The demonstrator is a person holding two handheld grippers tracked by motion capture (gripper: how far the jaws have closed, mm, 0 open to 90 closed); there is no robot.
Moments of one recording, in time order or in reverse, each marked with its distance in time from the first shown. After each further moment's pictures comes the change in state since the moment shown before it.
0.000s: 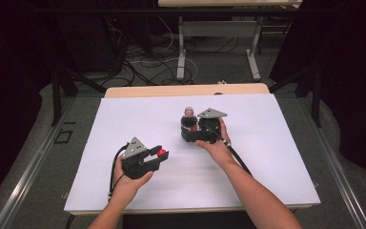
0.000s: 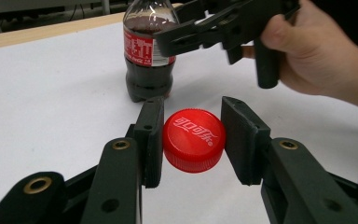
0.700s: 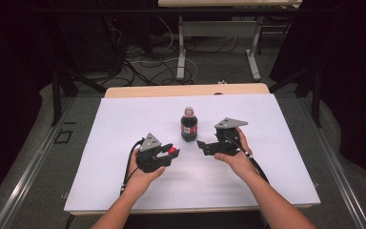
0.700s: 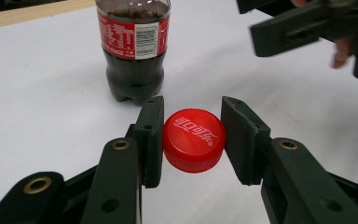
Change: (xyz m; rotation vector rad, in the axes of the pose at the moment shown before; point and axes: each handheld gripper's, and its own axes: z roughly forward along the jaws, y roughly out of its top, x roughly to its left) left arm -0.003 0.006 0.047 0.063 -0.022 0.012; right arm -0.008 -0.016 -0.072 0.092 0.044 -0.019
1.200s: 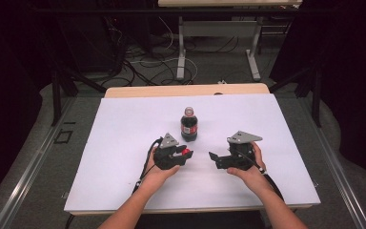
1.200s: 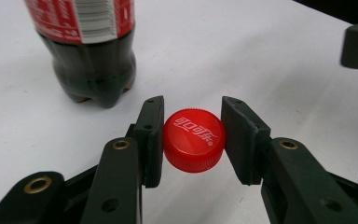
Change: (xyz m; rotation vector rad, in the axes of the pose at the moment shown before) left arm -0.009 -0.005 0.055 0.072 -0.049 0.015; right arm -0.002 -0.036 -0.037 -0.001 -0.031 -0.032
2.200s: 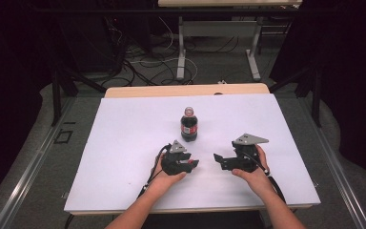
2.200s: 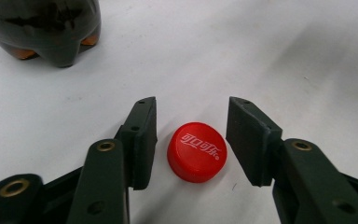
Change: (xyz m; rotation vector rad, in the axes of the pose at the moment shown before) left arm -0.008 -0.017 0.023 0.093 -0.017 -0.015; right arm -0.012 -0.015 -0.002 0.008 0.003 0.090
